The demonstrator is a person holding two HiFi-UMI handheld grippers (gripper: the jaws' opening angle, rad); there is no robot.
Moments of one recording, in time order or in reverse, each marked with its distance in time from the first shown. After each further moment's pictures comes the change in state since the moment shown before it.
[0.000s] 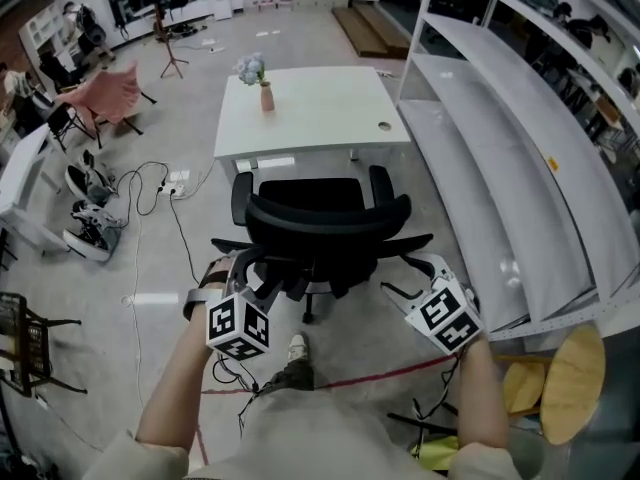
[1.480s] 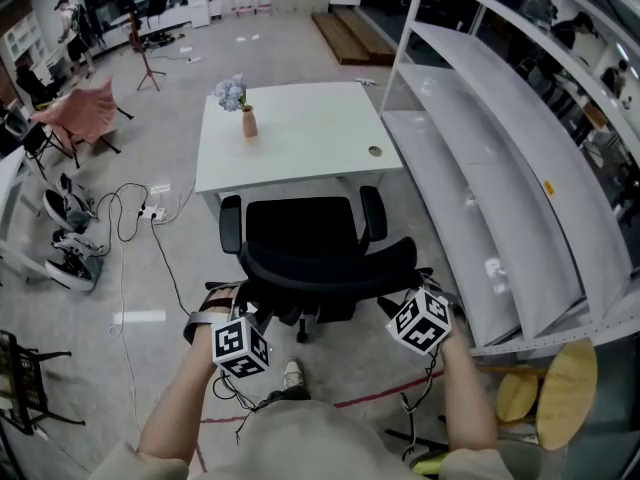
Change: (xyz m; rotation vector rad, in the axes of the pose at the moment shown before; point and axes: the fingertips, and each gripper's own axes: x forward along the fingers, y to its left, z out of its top) left arm 0.093 0.040 -0.052 0.081 0.079 -0.154; right arm 0.107 -0.074 -0.029 -0.093 0.290 -0.018
